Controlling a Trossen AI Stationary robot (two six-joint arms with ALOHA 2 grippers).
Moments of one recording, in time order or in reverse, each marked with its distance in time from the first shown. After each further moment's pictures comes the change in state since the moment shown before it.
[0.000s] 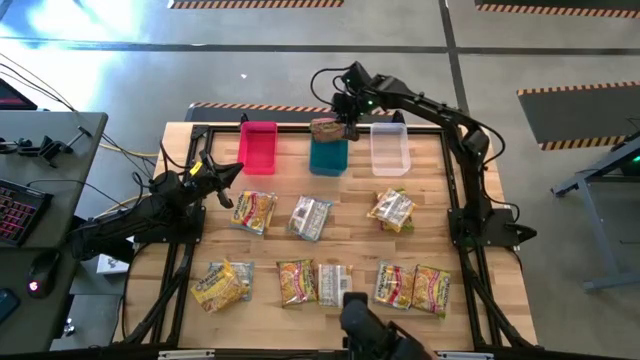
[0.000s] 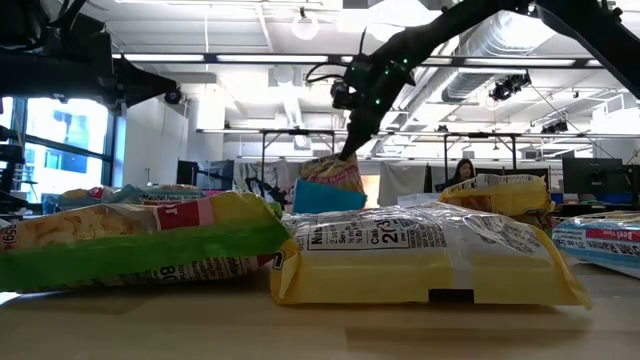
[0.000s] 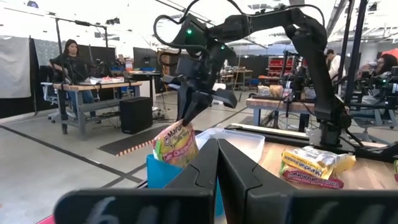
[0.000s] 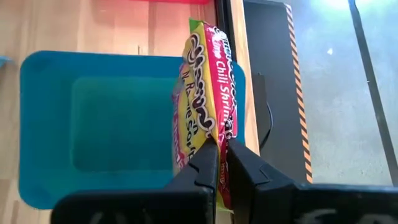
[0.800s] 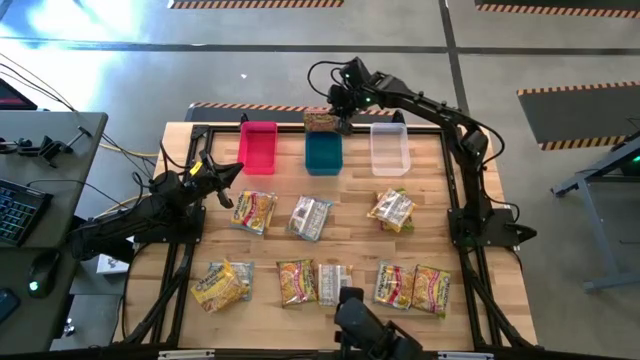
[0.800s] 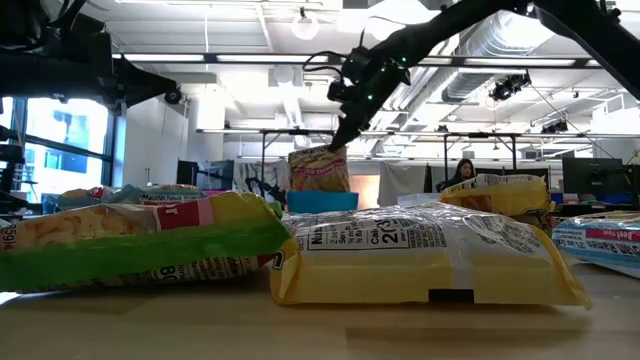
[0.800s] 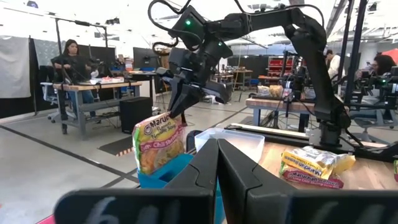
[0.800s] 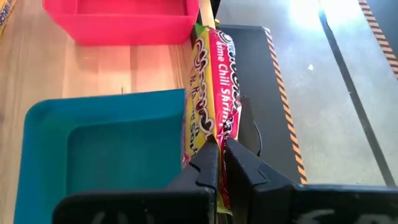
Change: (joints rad) left arm 0.000 0.000 0.000 0.000 0.000 0.000; right arm 0.001 0.007 0.029 0.102 -0.004 0.099
